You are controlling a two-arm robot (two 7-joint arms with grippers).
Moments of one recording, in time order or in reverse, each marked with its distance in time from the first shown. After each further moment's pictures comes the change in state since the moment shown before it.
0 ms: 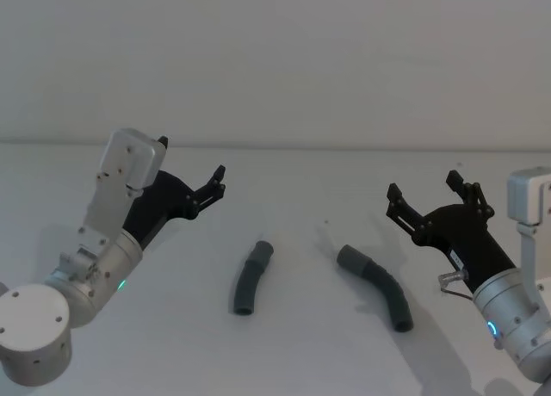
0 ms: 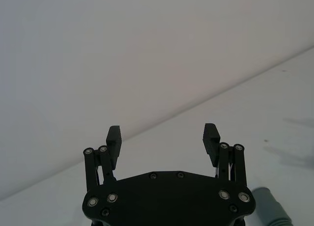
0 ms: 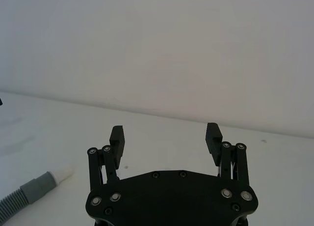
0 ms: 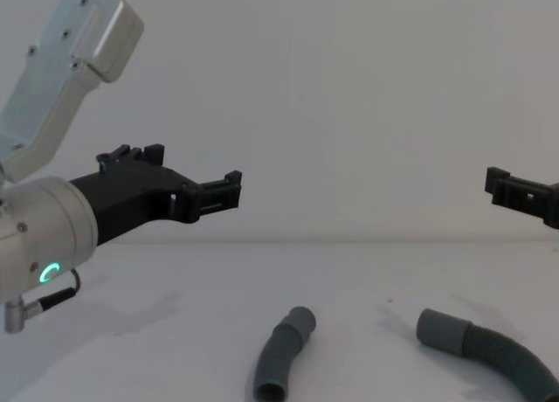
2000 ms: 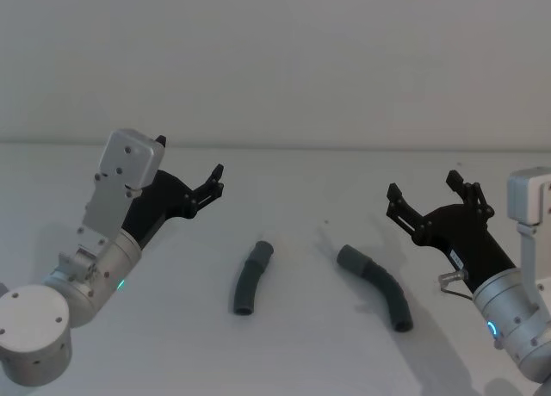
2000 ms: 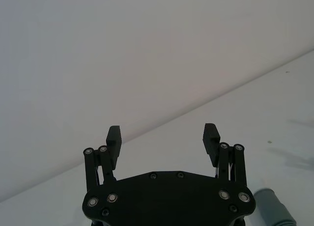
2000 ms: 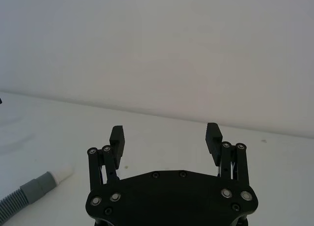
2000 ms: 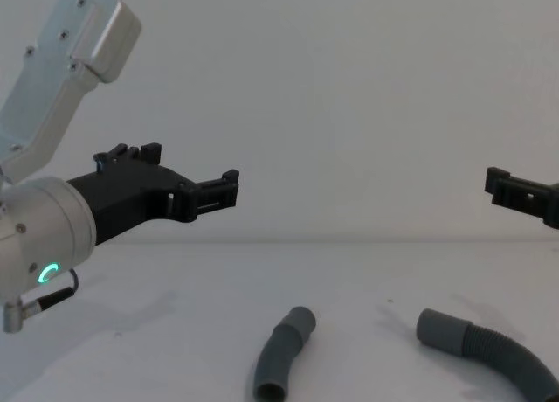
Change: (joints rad) left arm 0.000 0.000 0.000 0.004 0.003 -0.009 0.010; right arm 0.000 0.000 0.000 0.000 0.000 0.000 0.000
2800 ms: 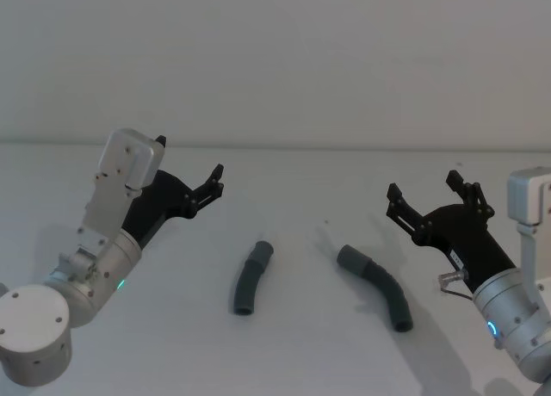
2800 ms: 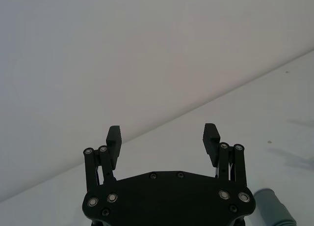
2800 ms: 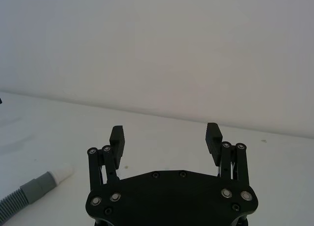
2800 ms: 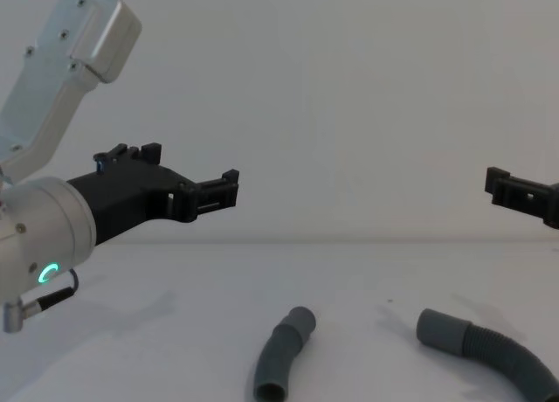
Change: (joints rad) left arm 0.000 0.000 0.000 0.000 0.000 0.000 0.000; right arm 0.000 0.000 0.000 0.000 0.000 0.000 0.000
